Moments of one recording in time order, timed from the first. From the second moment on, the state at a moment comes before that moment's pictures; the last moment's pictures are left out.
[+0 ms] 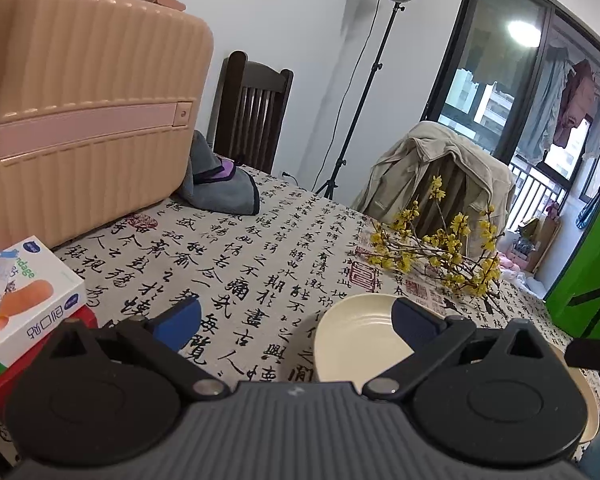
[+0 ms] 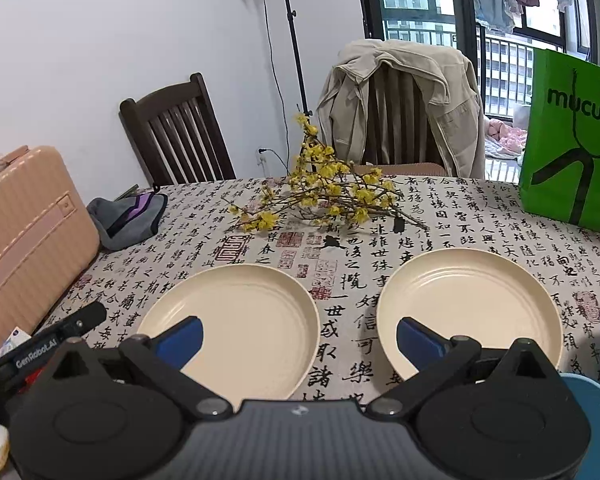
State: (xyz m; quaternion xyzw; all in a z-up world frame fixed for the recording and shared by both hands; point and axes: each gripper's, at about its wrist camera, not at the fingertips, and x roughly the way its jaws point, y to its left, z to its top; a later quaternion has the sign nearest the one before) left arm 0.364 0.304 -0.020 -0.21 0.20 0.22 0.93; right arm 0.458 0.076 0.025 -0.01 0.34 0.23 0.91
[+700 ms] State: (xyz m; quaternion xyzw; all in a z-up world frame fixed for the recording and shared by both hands) left arm 0.371 0.319 -0.037 -0.23 0.22 0.22 0.92; right arm 0.475 0.100 0.009 -0.02 0.35 0.23 0.91
